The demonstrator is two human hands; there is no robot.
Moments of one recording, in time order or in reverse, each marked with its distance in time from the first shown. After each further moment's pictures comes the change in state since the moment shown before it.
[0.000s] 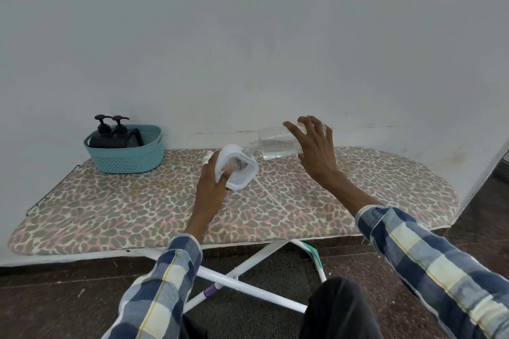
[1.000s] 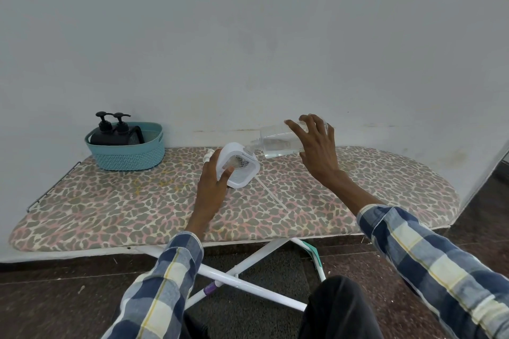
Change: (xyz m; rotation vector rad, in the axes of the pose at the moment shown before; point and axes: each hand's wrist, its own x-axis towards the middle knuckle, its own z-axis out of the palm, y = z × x) left_hand -0.001 0.001 0.000 0.016 0.015 0.023; right_hand 0.000 0.000 0.000 -0.002 0.015 -0.004
